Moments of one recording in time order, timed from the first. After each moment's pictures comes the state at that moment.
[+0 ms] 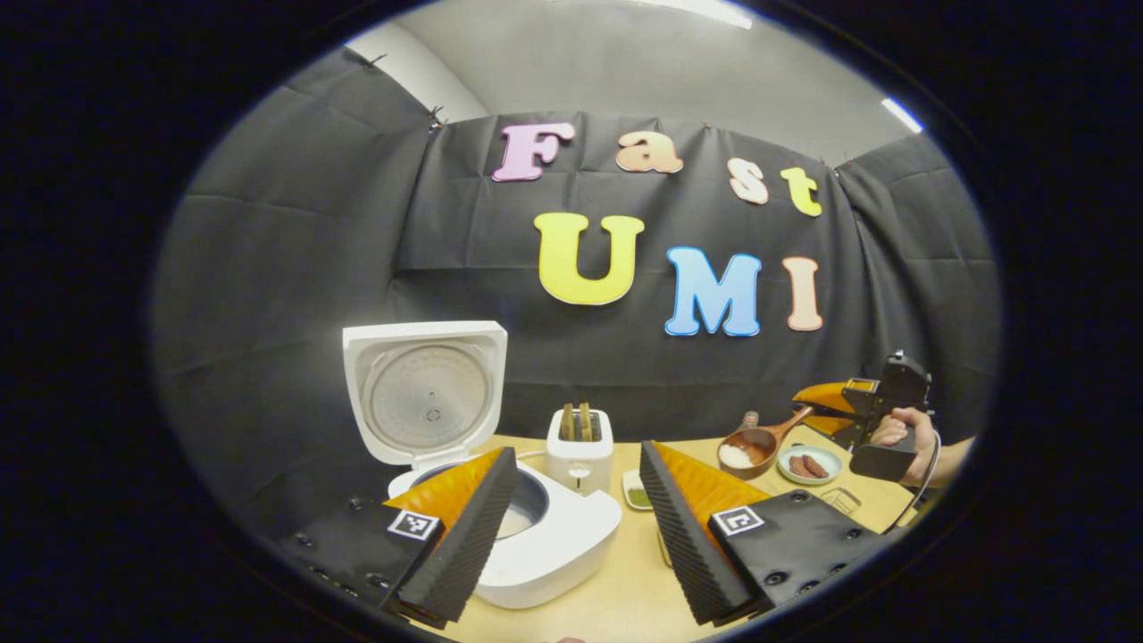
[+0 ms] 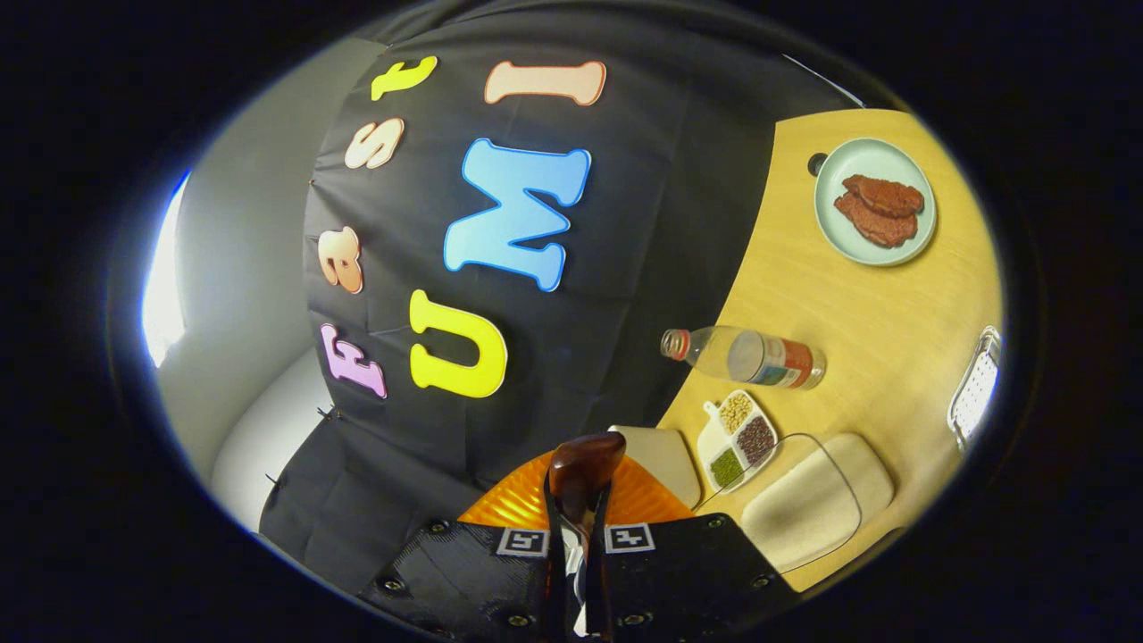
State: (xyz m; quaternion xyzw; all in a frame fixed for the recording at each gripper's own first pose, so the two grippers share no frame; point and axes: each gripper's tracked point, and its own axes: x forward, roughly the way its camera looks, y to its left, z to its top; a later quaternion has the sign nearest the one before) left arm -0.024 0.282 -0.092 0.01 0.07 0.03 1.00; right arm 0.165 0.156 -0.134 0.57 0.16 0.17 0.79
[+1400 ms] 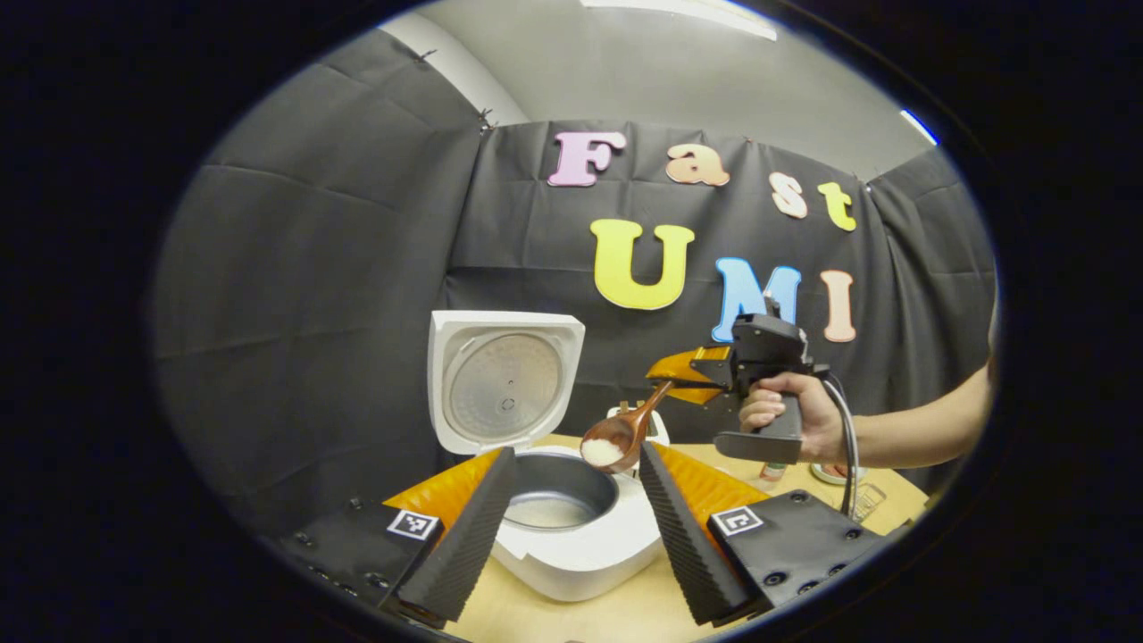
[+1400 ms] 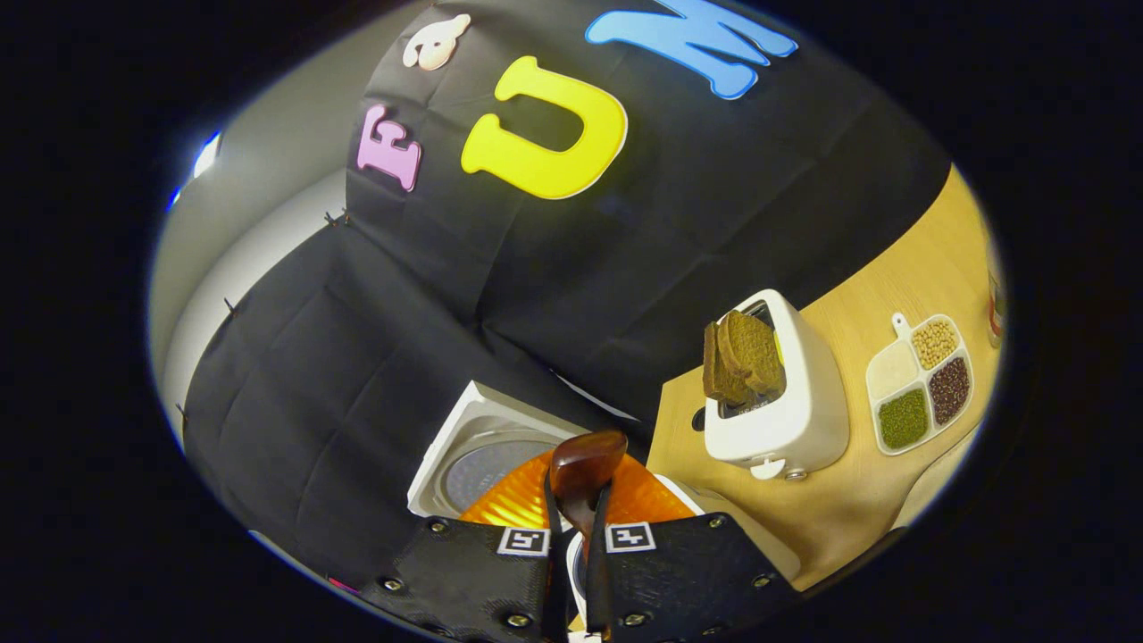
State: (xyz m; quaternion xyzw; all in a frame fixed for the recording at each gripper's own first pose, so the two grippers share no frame) left arm -0.067 0.364 -0.102 -0.02 0.05 0.08 1.00; right arm 0.222 0.486 -0.148 0.34 0.26 0.33 0.84
